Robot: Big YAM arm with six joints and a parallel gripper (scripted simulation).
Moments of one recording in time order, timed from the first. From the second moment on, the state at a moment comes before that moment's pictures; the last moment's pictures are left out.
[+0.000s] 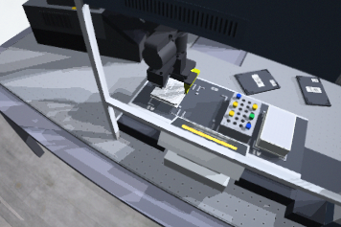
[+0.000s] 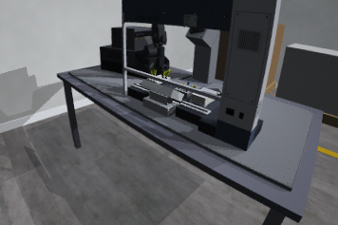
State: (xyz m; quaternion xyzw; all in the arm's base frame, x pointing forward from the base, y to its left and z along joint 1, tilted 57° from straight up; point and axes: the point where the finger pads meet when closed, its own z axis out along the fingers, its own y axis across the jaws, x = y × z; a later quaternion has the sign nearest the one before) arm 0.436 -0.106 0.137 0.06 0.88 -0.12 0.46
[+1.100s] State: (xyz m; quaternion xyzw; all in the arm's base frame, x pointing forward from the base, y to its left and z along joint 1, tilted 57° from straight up) arm 0.397 -0.094 0.164 0.06 0.88 -0.12 0.46
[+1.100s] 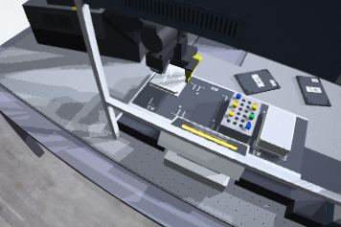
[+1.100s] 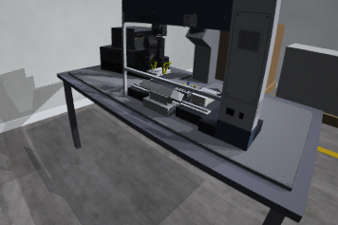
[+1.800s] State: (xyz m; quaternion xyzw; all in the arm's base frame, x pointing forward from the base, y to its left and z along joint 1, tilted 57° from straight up) arm 0.377 -0.037 0.111 -0.09 0.87 -0.20 0.44
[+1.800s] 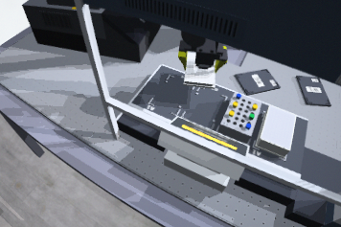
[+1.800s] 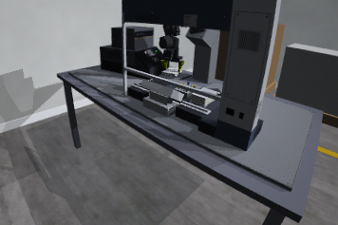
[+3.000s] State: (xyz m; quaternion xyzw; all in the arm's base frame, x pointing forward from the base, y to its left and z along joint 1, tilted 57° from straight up) arm 0.357 0.027 0.047 -0.36 0.80 -0.33 0.36
